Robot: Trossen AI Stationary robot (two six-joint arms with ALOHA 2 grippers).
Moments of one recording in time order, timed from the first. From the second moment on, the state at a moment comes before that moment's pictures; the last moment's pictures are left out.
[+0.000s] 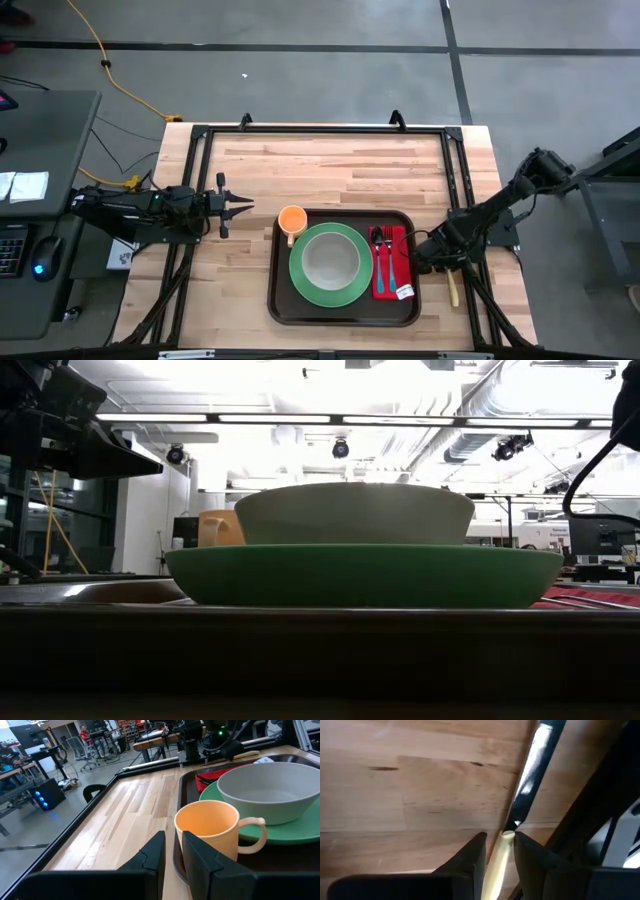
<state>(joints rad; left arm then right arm) -0.10 0.07 0.07 -0.16 -0.28 0.21 0.54 1.28 0.44 -0.71 -0.45 1.98</state>
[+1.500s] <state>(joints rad) -0.10 0.07 0.07 -0.16 -0.28 0.20 0.54 1.28 0.45 -0.69 -0.46 2.02</state>
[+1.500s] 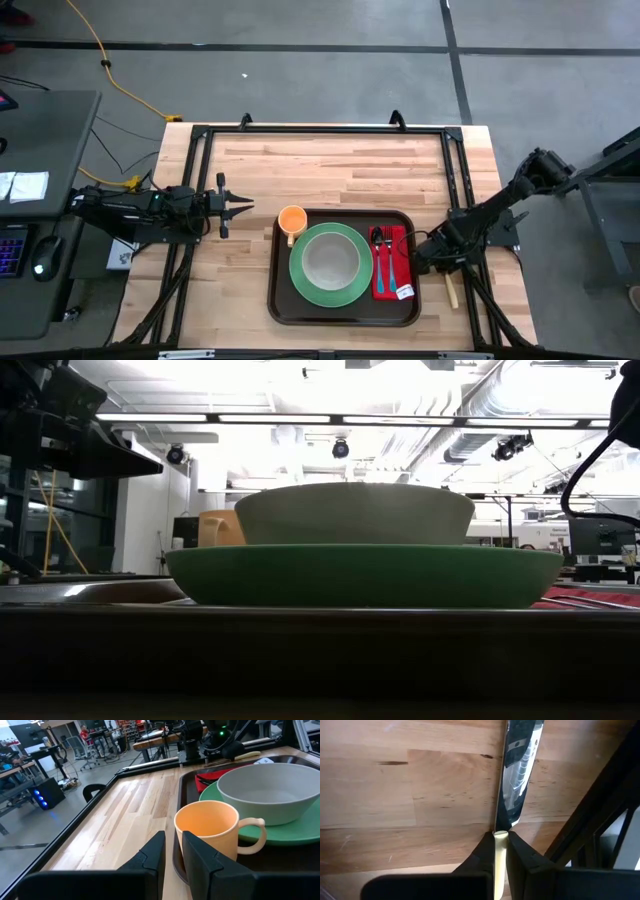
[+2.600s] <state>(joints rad) -0.10 0.07 0.07 -0.16 -0.28 0.20 0.54 1.28 0.65 -0.87 -0.47 2.02</state>
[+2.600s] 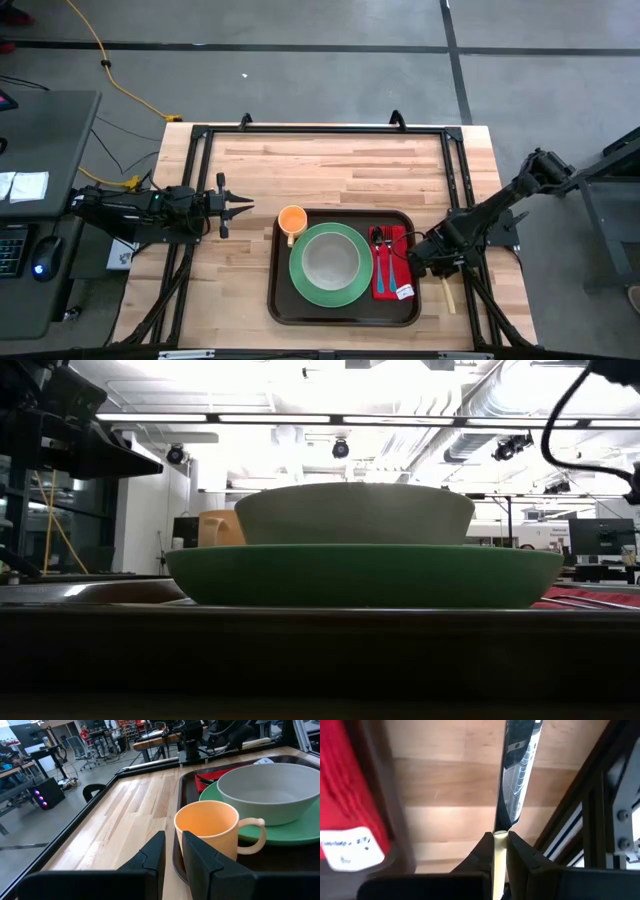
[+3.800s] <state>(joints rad) -0.10 0.07 0.07 -0.16 -0.28 0.23 0.25 1.37 0.82 -0.74 -0.28 1.83</state>
